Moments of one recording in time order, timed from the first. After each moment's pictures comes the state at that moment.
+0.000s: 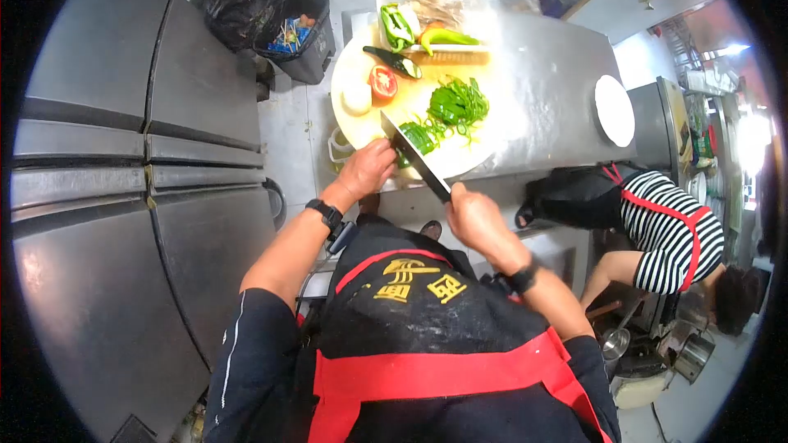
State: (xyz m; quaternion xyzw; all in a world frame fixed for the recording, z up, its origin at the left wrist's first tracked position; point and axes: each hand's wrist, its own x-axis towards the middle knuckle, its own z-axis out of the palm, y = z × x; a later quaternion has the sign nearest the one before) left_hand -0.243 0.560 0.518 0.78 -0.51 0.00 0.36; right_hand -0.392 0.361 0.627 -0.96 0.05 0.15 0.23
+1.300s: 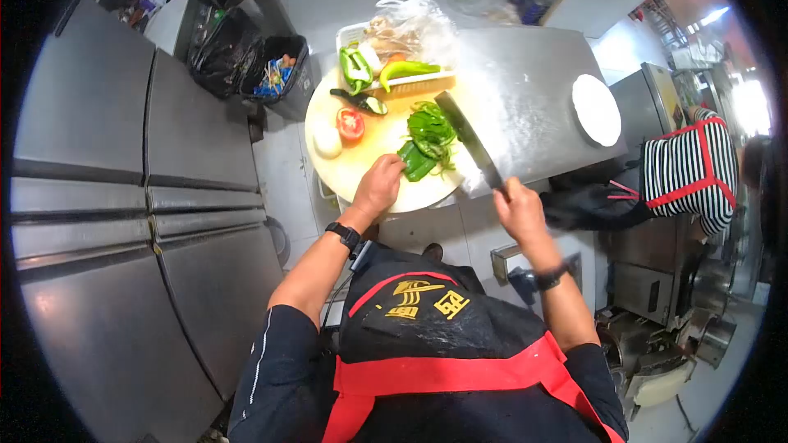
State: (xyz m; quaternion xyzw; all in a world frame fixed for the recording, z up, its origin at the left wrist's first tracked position) left_hand -0.236 0.470 0.504 0.80 -0.45 0.04 0.41; right_hand -0.413 0.226 0.616 -0.96 0.13 -0.13 0.22
